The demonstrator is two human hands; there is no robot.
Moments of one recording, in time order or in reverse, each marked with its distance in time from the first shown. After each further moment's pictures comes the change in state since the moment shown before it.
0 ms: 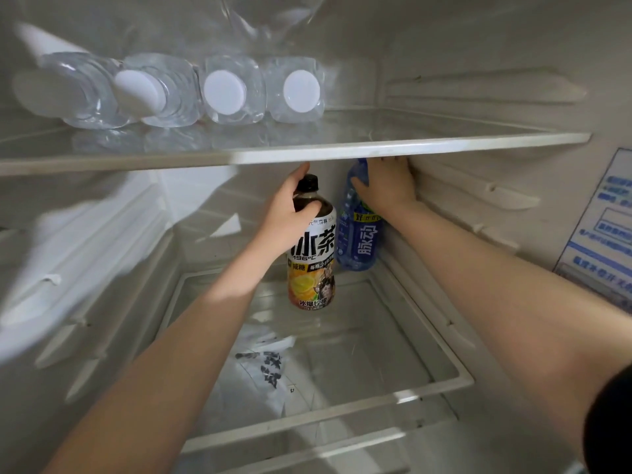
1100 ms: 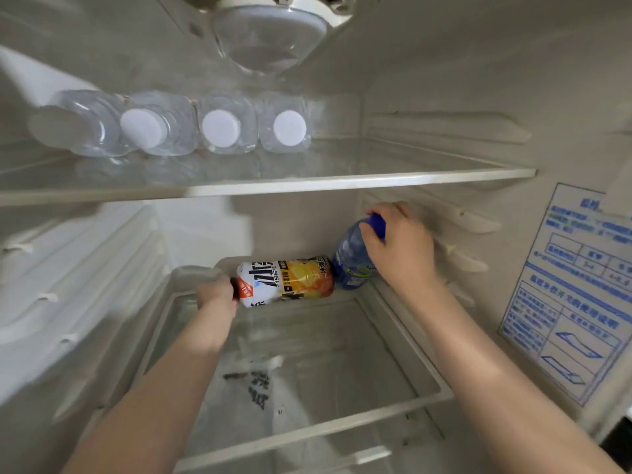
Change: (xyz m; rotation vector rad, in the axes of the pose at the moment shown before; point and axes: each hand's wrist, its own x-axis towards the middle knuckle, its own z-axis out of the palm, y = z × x) left_hand -0.009 -0.136 -0.030 -0.566 0.663 -0.892; right_hand -0.098 -0.006 -0.059 0.284 0.207 0.128
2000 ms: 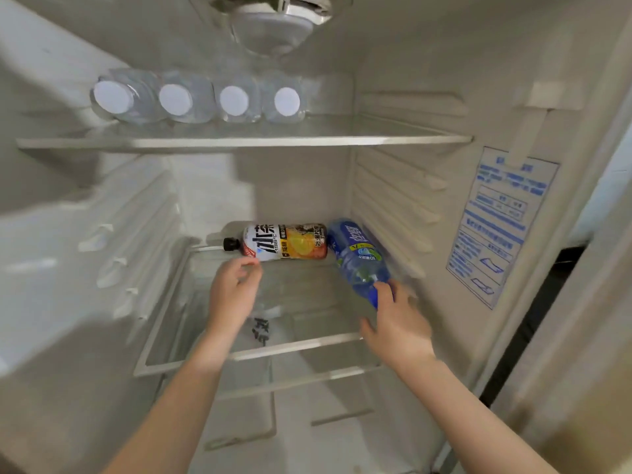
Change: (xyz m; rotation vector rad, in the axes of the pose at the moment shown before) left_hand -0.147 -0.040 -0.079 0.563 -0.283 0.716; right_hand -0.170 0.021 -0.035 -0.304 -0.497 0.146
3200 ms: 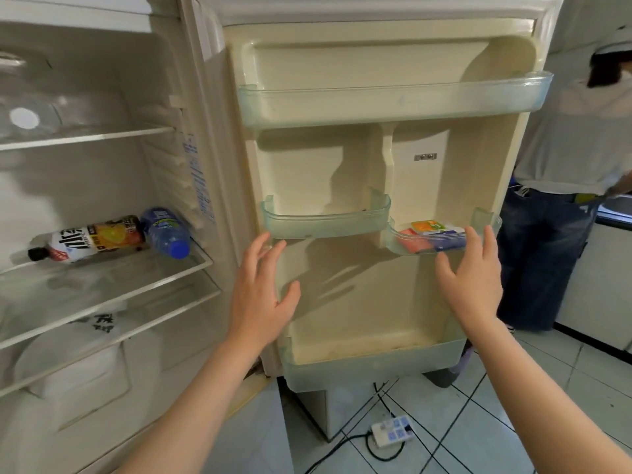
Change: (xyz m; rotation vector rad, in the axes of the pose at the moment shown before) left_hand -0.342 0.182 0.146 0.189 -0.370 0.807; right_hand -0.304 0.307 -0.225 0.108 0.649 0.681
